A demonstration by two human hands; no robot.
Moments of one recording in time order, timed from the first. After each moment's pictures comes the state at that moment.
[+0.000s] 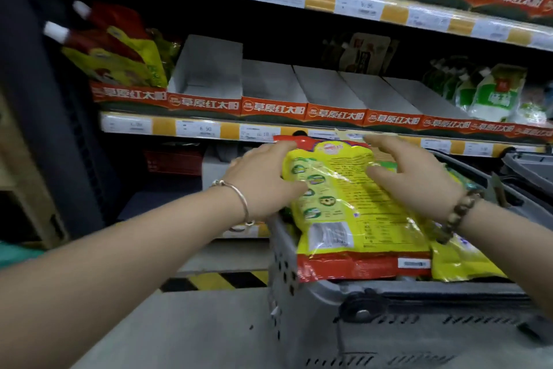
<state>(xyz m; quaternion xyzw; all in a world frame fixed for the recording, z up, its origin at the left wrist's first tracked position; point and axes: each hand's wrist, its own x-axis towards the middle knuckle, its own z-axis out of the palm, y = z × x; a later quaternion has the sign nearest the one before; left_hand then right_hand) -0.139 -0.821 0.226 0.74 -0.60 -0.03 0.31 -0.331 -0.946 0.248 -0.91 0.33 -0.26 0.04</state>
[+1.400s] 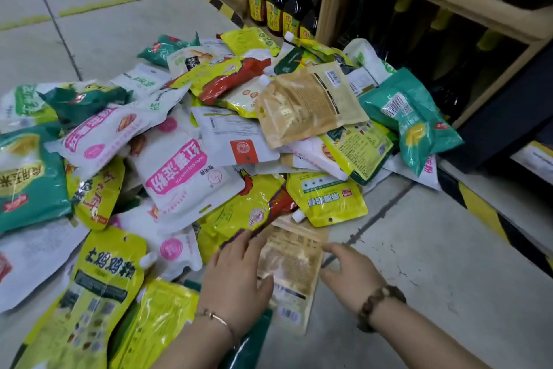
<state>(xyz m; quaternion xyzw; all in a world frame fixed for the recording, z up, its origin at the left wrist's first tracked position) -0.057 -0.304 -0.101 0.98 -0.03 -0.09 0.17 -0.031 -0.499 -0.089 -0.93 0.06 0.26 0.26</state>
